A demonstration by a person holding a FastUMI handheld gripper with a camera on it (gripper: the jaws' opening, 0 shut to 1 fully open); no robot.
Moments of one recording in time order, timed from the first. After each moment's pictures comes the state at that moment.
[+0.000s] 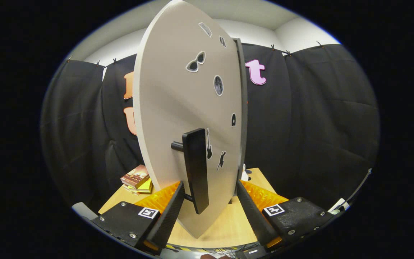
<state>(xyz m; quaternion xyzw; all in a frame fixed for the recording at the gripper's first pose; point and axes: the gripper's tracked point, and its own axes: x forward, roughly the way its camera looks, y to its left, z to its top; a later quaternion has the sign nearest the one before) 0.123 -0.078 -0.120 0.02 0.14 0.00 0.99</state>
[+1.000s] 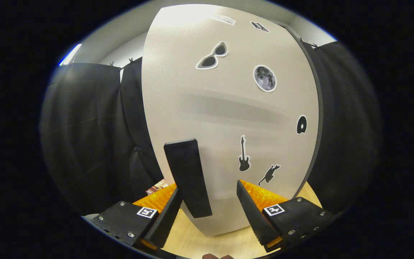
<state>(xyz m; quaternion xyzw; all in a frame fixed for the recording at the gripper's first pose) 0.242 0.048 -0.112 0.05 0.14 0.11 0.98</state>
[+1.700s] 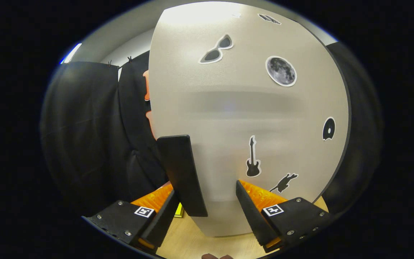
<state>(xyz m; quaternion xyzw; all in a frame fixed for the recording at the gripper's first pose) 0.269 0.062 -0.115 0.04 0.13 0.11 0.98</state>
